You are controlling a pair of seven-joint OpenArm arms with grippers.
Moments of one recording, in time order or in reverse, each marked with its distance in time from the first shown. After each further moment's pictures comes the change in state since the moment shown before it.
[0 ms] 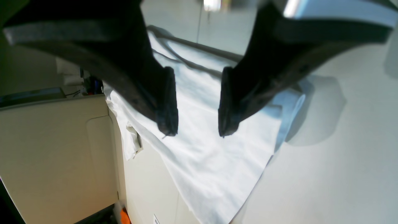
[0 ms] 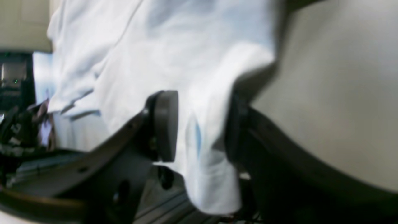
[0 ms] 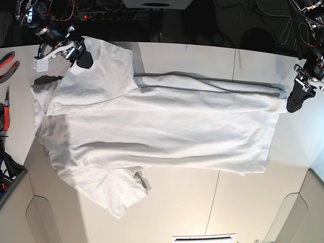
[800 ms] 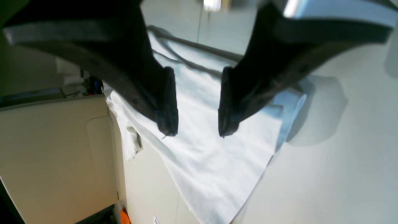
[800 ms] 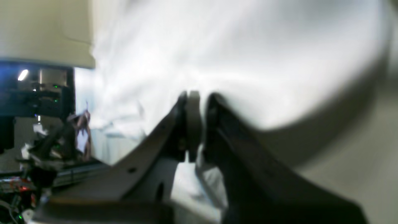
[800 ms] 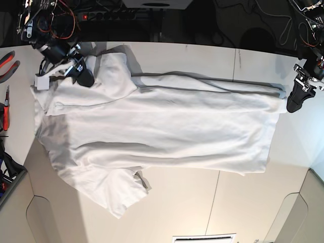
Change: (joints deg) left arm 0.0 0.0 0.0 0.0 0.0 0.0 0.0; right arm 7.8 -0.3 -0.7 0.0 8.0 -0.9 -2.3
